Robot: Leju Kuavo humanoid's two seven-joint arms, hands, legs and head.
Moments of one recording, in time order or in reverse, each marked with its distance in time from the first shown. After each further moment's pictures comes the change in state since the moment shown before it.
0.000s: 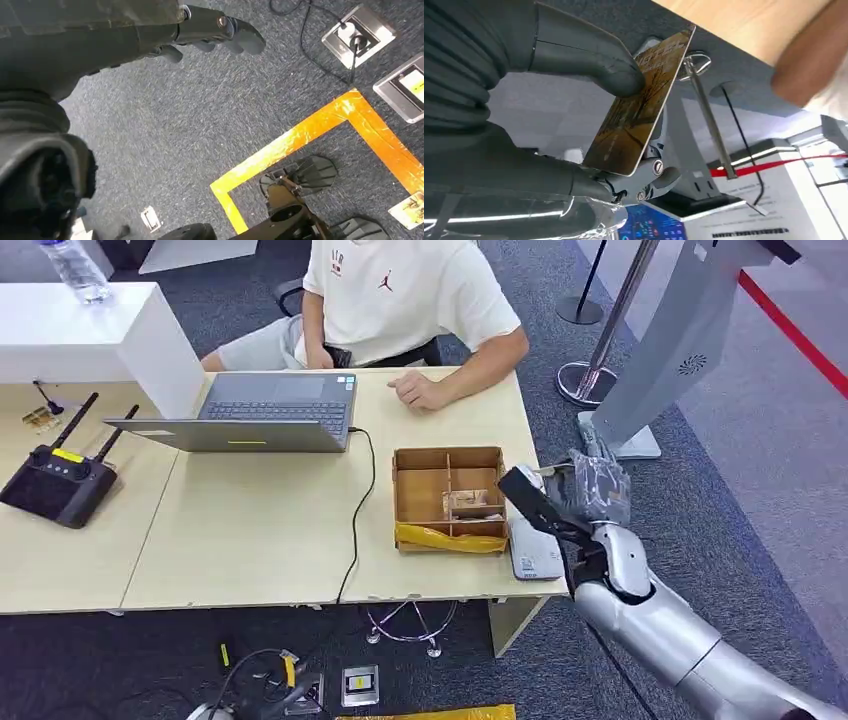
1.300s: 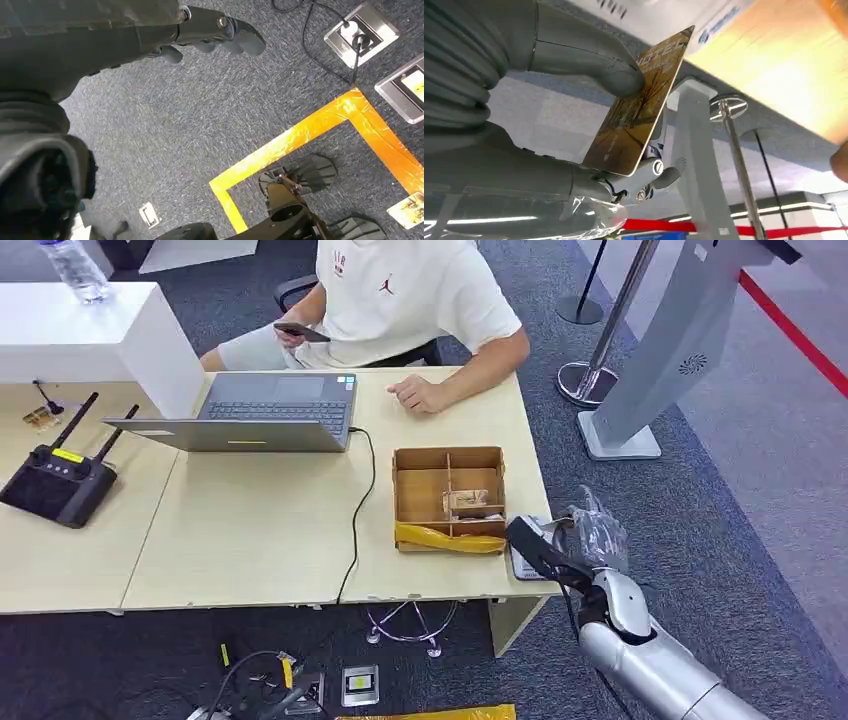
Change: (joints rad) left arm 0.012 0.000 0.023 -0.004 -0.003 0.000 -0.007; right arm 0.146 0.013 -0.039 0.055 -0.019 0.068 -0.053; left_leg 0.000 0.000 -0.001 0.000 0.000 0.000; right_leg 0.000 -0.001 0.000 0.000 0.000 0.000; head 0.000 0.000
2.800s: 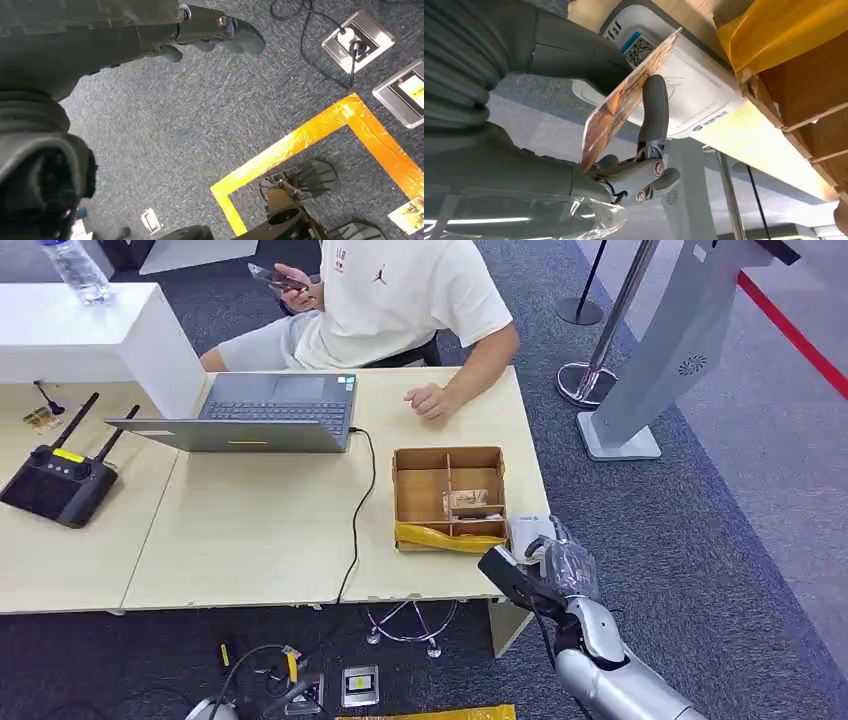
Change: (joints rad) left arm -0.023 -0.008 -0.011 -0.004 -0.023 0.000 0.036; right arm 0.073 0.070 0.016 0.040 -0.009 0.003 -0.029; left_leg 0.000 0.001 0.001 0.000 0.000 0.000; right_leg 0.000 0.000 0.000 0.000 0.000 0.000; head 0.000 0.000
